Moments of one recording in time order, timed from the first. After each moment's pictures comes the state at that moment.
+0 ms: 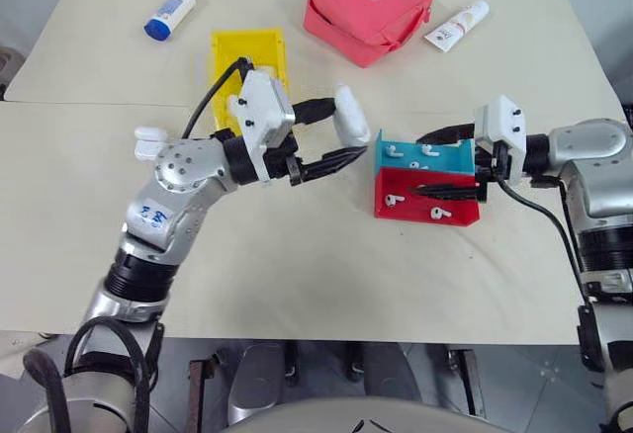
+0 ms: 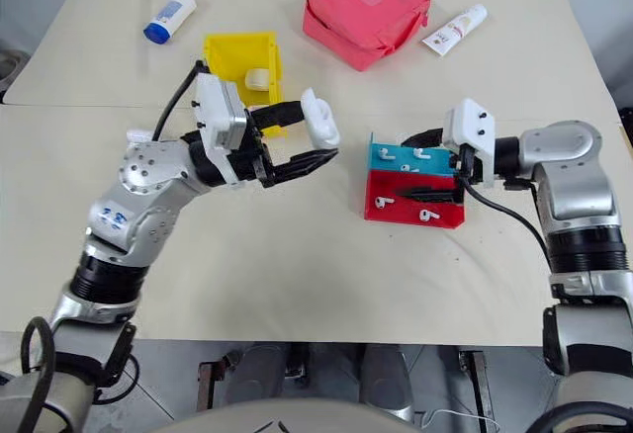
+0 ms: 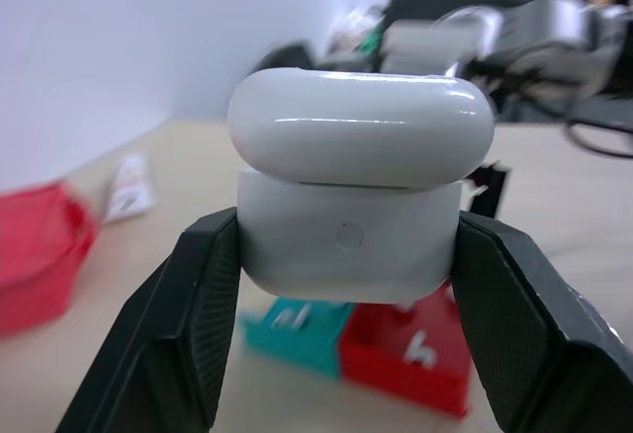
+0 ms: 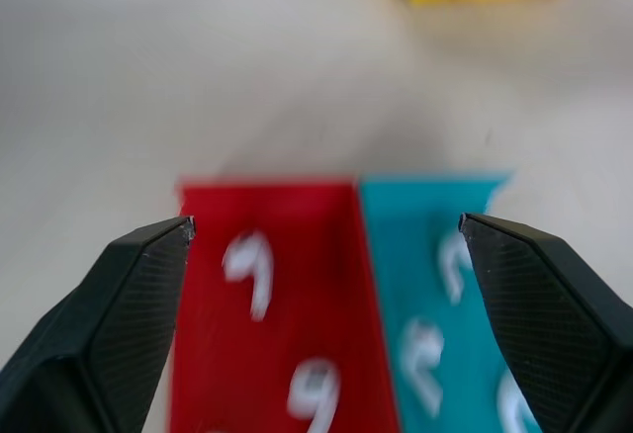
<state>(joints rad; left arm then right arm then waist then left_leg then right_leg) -0.62 0.43 -0.22 -0.11 -0.53 0.18 -0.77 -0.62 -0.84 0.05 0.24 0.25 0.15 1.38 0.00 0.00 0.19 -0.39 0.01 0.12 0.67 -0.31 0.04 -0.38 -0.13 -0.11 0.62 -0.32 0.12</state>
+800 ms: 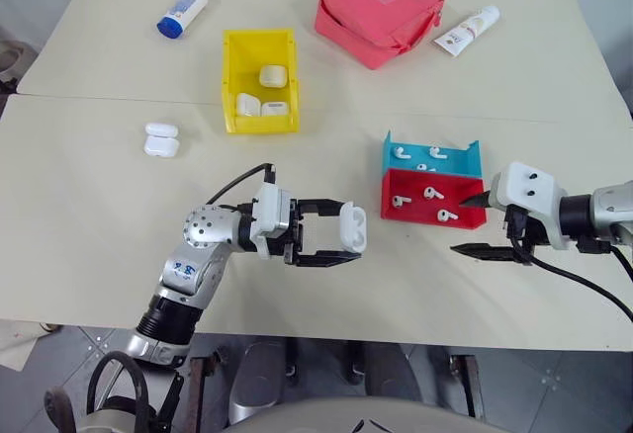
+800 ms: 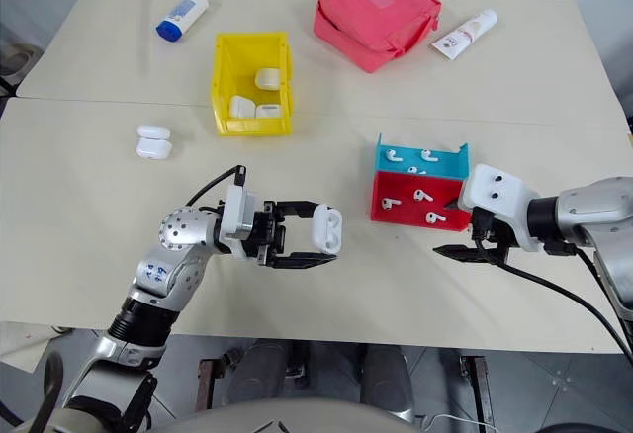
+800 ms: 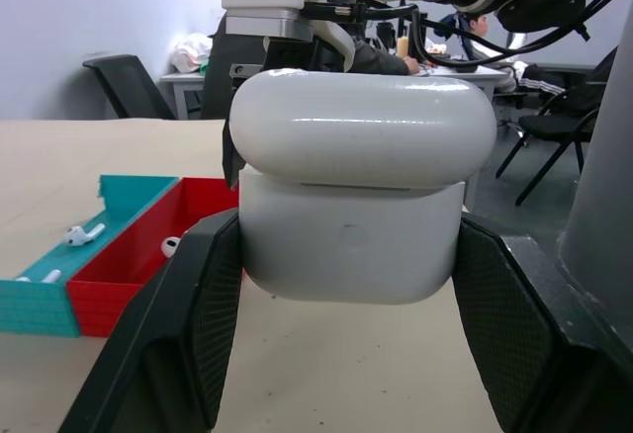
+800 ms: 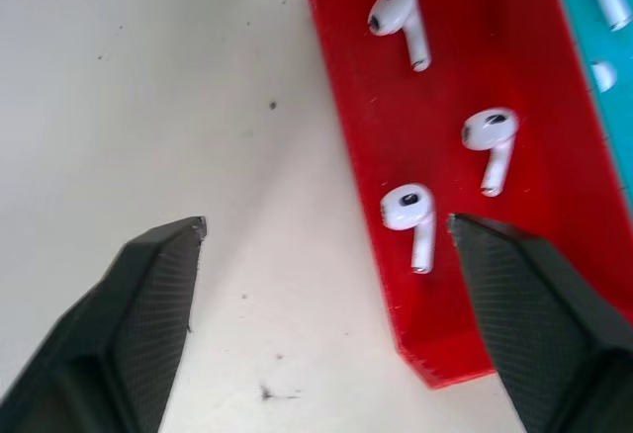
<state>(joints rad) -0.35 0.37 -0.23 -0.05 -0.47 0.00 -1.15 -0.24 -1.14 -0.02 -0.34 0.28 0.66 1.20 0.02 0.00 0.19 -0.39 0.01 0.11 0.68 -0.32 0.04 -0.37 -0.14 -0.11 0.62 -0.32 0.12</state>
